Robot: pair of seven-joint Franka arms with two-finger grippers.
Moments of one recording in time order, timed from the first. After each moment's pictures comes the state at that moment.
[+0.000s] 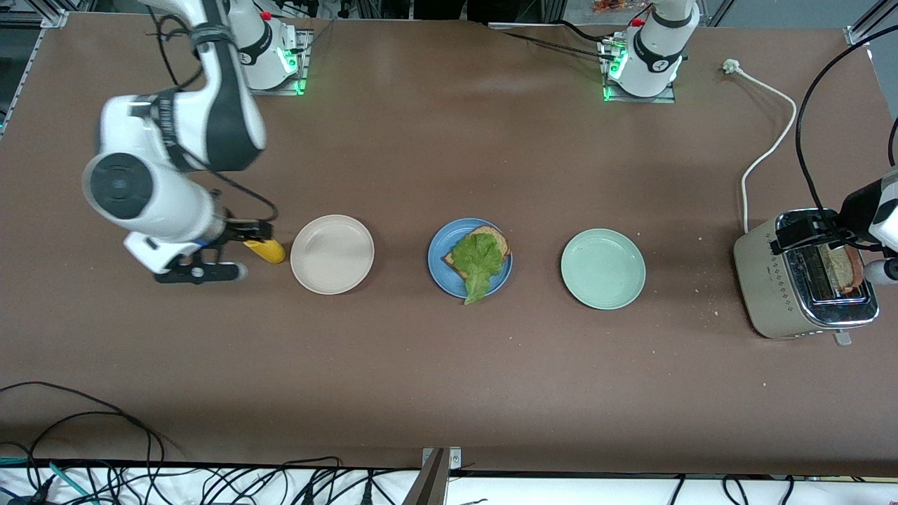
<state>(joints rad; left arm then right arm) 0.36 0.27 -0.35 -1.43 0.05 1.67 -0.11 0.77 0.40 -0.65 -1.59 0.15 1.73 0.01</state>
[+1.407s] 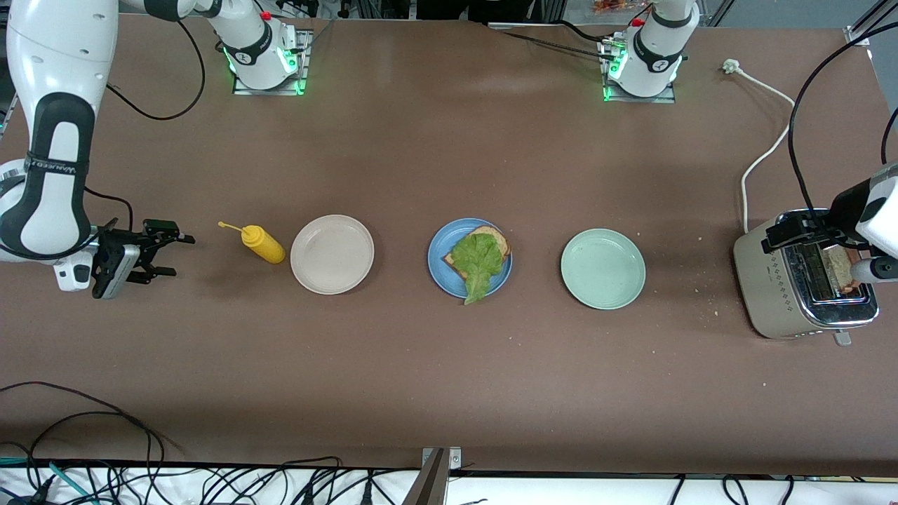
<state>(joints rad) 0.36 0.27 -0.37 -1.43 0.05 1.66 -0.11 0.37 0.71 -0.78 -1.75 0.94 1.73 -1.62</state>
